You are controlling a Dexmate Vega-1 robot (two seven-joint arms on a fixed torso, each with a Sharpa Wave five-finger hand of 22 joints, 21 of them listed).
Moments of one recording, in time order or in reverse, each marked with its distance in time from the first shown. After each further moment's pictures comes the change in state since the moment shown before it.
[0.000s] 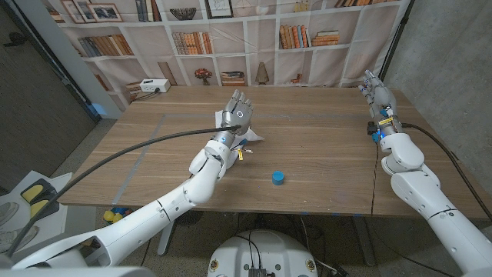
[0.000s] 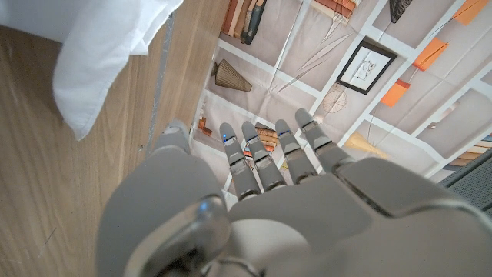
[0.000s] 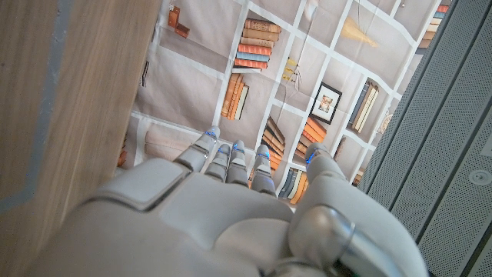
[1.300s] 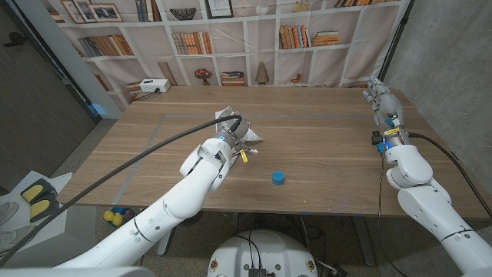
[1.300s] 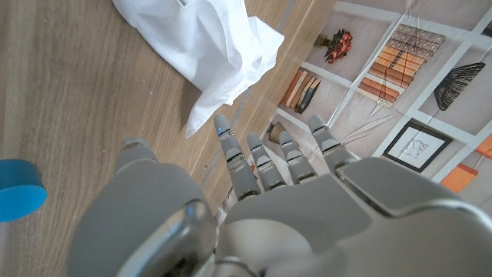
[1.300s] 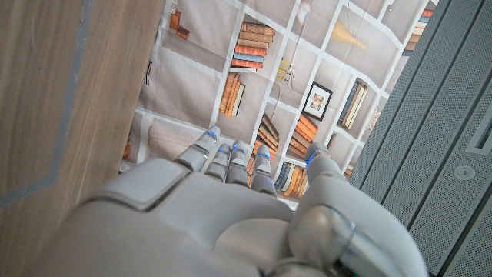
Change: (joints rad) left arm 0.198 0.003 -0.148 -0.500 0.090 -0.272 -0.805; left_hand -0.104 -0.192 -0.154 0.007 0.007 0.092 0.004 -0.007 0.009 -0.147 0.025 -0.069 0.000 -0.142 0.002 -0.012 -0.002 -0.102 0.094 -0.078 0.002; right arm -0.151 -0.013 0.050 -0.131 -0.011 0.023 -0.049; right_hand 0.000 0.000 0.000 0.000 0.000 0.000 0.000 0.000 0.000 0.000 0.000 0.000 -0.002 0.004 -0.004 0.000 0.000 0.000 0.000 0.000 0.000
